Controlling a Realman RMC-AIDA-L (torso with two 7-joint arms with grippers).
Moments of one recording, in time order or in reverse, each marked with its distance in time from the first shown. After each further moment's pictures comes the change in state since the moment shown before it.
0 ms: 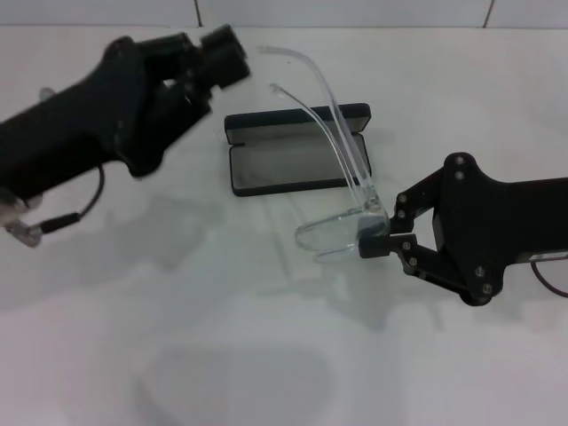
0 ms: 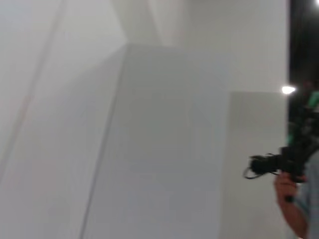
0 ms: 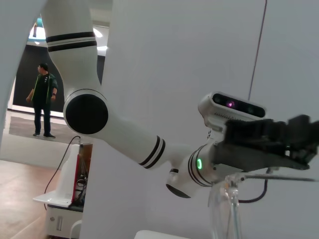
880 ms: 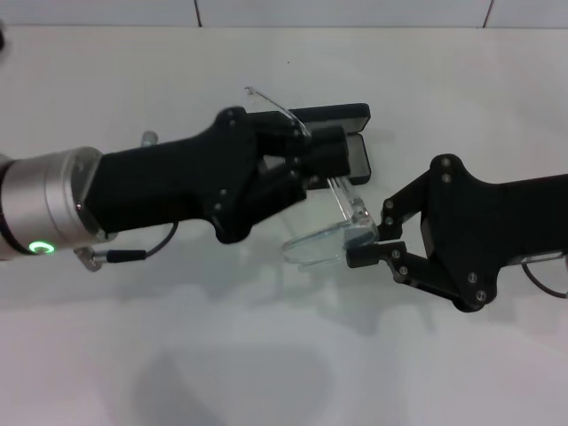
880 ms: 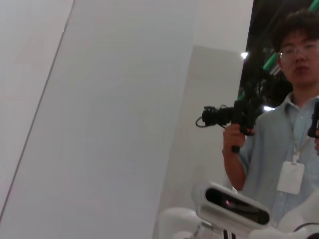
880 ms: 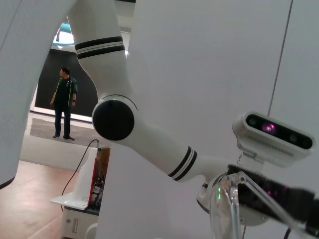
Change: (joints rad) left arm -0.091 0.005 0.140 -0.065 0.094 -0.021 -0.029; right arm 0.030 0.003 -0.016 -0.006 0.005 -0.024 -0.003
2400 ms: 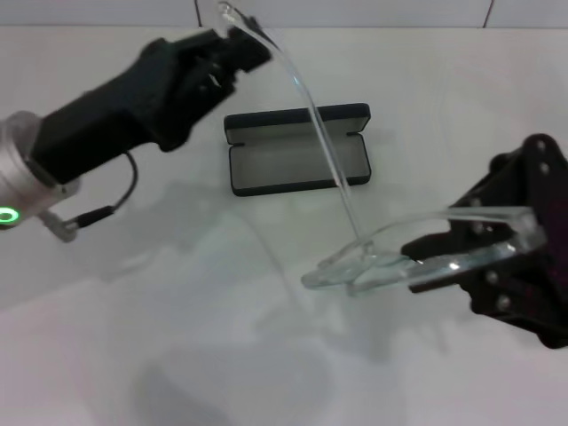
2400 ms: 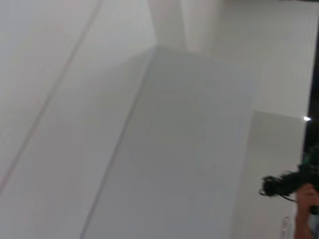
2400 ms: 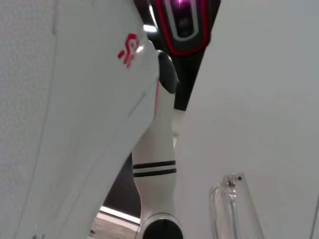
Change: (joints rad) left arm -0.019 0.000 -0.179 -0.146 -0.073 0.002 -0.002; right arm 0.003 -0.001 -0.012 0.042 0.251 -0.232 -0.089
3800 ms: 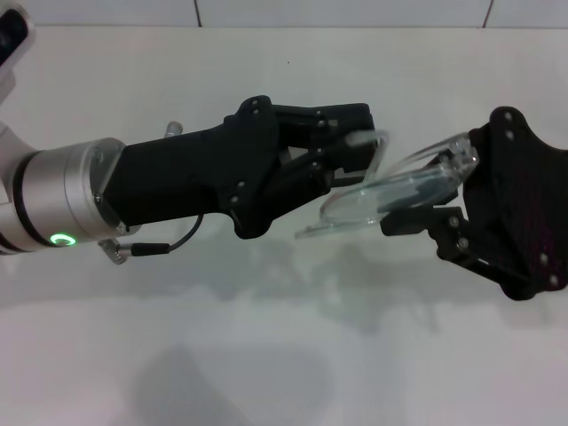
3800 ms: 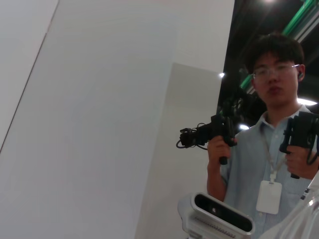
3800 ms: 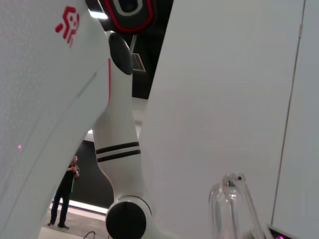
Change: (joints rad) left arm -0.044 0.000 0.238 0.060 -0.006 0.027 0.039; right arm 0.029 -0.004 0.005 0.098 -0.002 0.077 -0.003
